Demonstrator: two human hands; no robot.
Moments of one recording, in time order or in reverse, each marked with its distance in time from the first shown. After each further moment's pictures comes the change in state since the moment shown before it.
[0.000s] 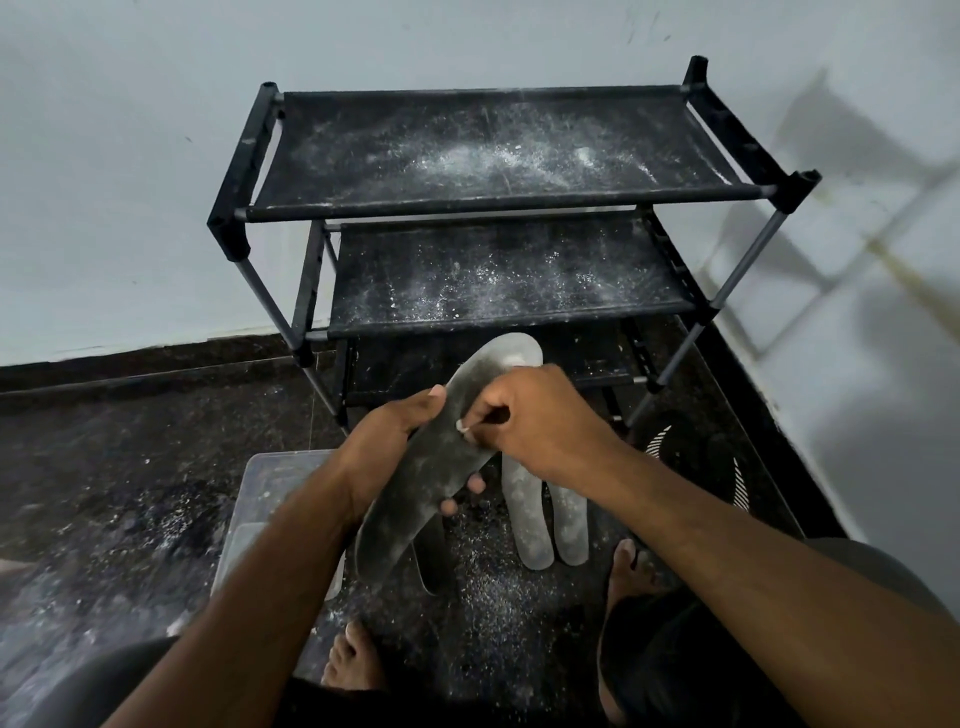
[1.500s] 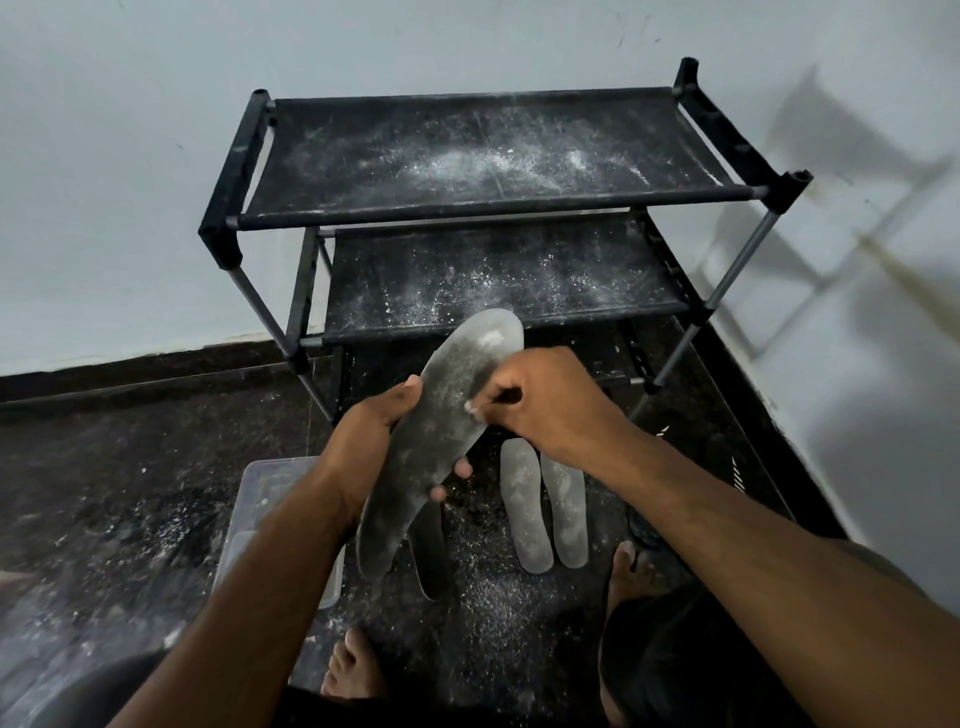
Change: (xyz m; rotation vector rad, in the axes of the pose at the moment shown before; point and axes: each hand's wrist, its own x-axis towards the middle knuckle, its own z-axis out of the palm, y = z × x) left_hand 0.003 0.003 -0.005 -0.123 0.074 0.037; right_hand 0.012 0.015 -0.011 0.079 0.052 0.002
